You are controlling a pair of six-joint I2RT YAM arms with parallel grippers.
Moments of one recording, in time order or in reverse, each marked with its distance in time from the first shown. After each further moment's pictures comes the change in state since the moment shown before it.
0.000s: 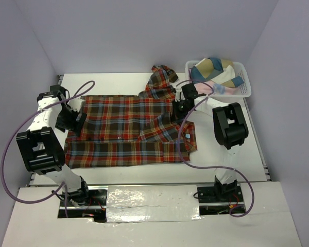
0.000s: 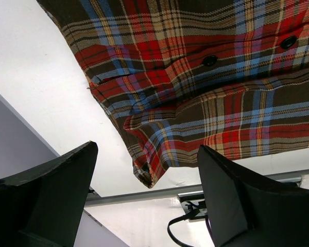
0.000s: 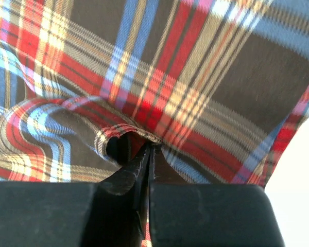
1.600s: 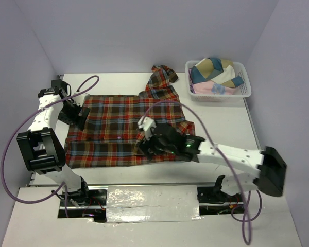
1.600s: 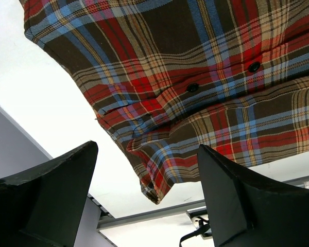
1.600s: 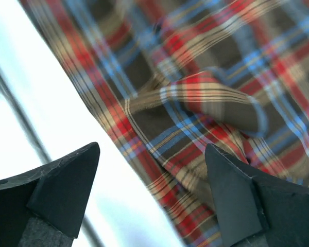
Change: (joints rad) left arm -0.045 0.000 0.065 0.025 0.079 0.059; right arm 0.805 -0.711 -0.449 0.204 0.512 -0.075
